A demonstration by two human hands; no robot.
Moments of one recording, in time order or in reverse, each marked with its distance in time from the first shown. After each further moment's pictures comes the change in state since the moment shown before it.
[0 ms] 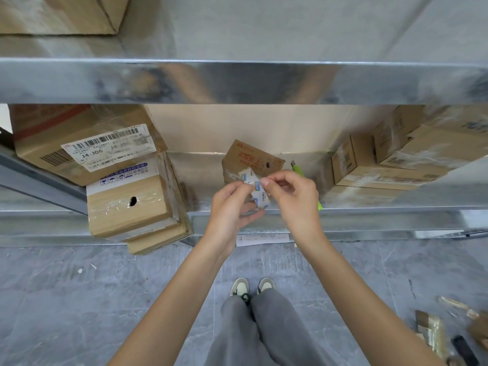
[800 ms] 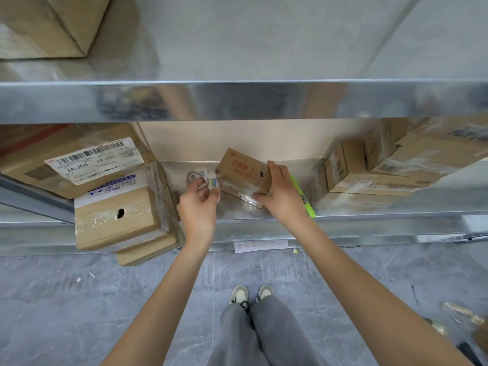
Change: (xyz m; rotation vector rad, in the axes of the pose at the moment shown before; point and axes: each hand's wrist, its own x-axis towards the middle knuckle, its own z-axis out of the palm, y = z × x) left_hand 0.053 -0.015 -0.030 0.518 0.536 0.343; right_hand 0.070 0.073 0.001 -0.651 -0.238 -0.110
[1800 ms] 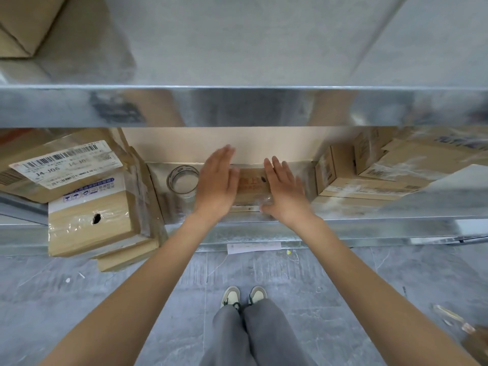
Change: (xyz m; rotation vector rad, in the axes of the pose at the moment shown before) left_hand 0.038 0.003 0.064 0.514 -0.267 0.652; right_hand 0.006 0.029 -0.028 -0.368 -0.189 -0.057
